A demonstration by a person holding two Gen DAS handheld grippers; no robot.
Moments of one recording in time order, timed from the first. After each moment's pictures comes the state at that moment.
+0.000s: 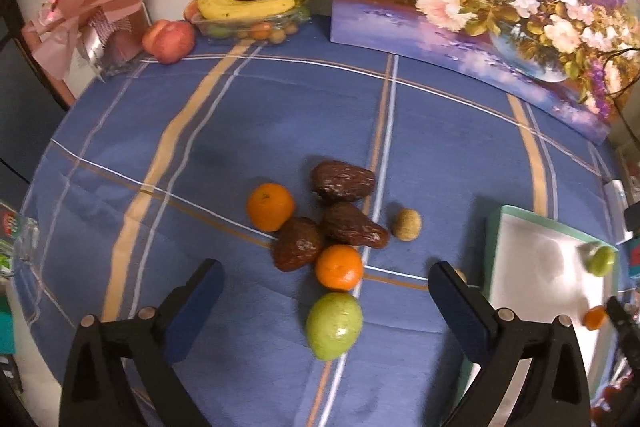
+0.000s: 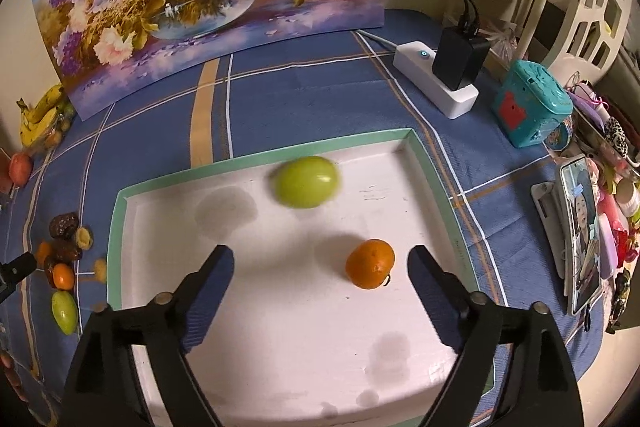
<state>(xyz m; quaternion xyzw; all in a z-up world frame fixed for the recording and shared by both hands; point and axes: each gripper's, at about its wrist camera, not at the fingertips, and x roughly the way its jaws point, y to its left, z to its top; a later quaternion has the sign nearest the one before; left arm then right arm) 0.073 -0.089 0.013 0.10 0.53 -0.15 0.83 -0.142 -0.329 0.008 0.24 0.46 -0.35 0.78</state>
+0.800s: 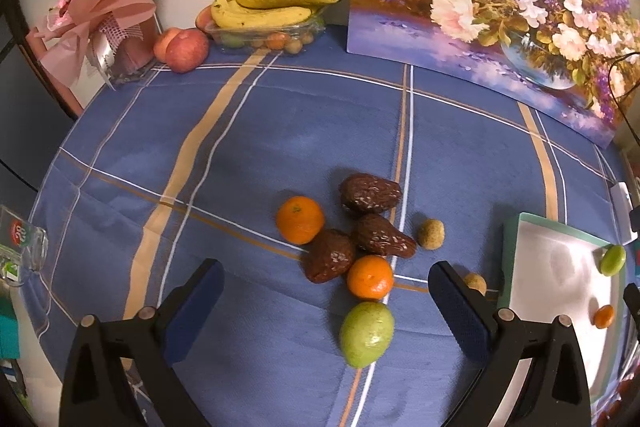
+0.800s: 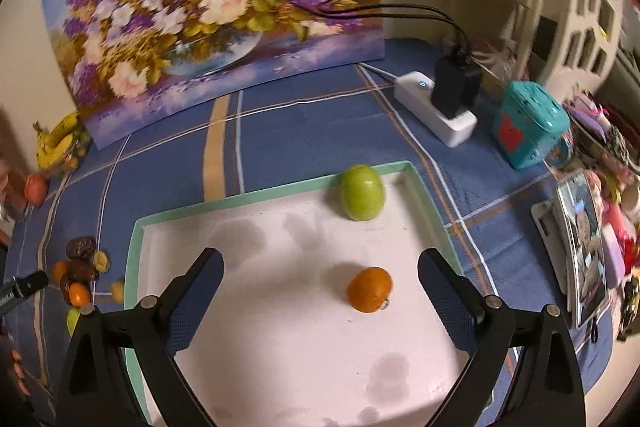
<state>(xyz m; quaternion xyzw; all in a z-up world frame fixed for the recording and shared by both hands) 0.084 -0.068 0.020 0.10 0.52 -0.16 0.84 -0.143 -0.327 0.023 0.22 0.42 -0.34 0.81</state>
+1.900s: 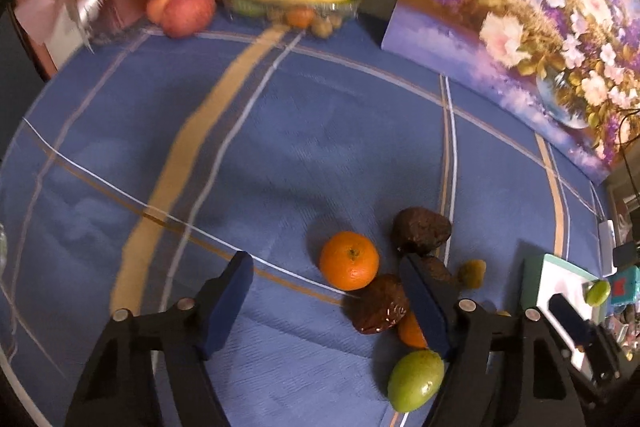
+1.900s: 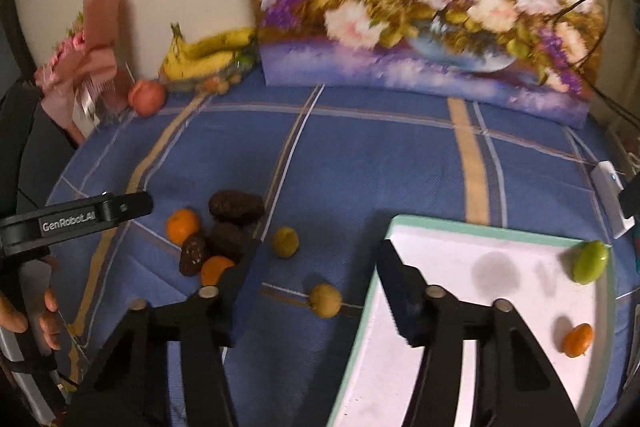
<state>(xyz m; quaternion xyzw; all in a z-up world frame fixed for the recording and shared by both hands) 0.155 -0.031 -0.020 0.02 0.56 -0.19 0.80 0.008 -0.186 0.006 0.14 0.46 -0.14 0.87</state>
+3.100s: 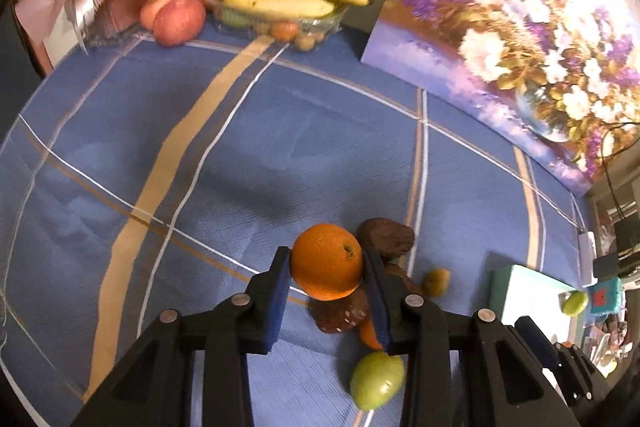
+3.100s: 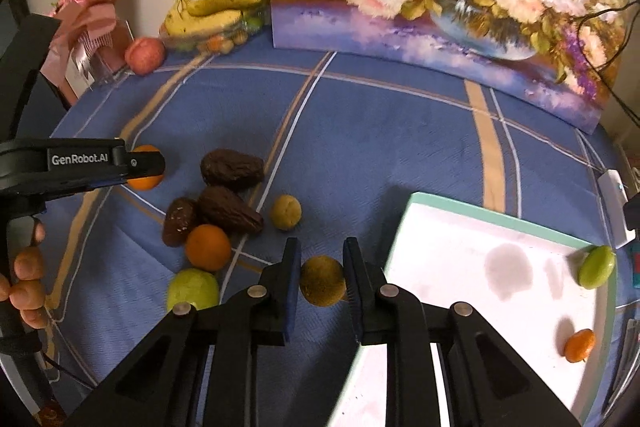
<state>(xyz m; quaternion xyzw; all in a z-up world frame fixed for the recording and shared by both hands) 0.141 -0.039 0.009 0.00 0.55 -0.21 0.81 0.007 -0.181 -0.001 0.11 0.48 -0.13 0.86</state>
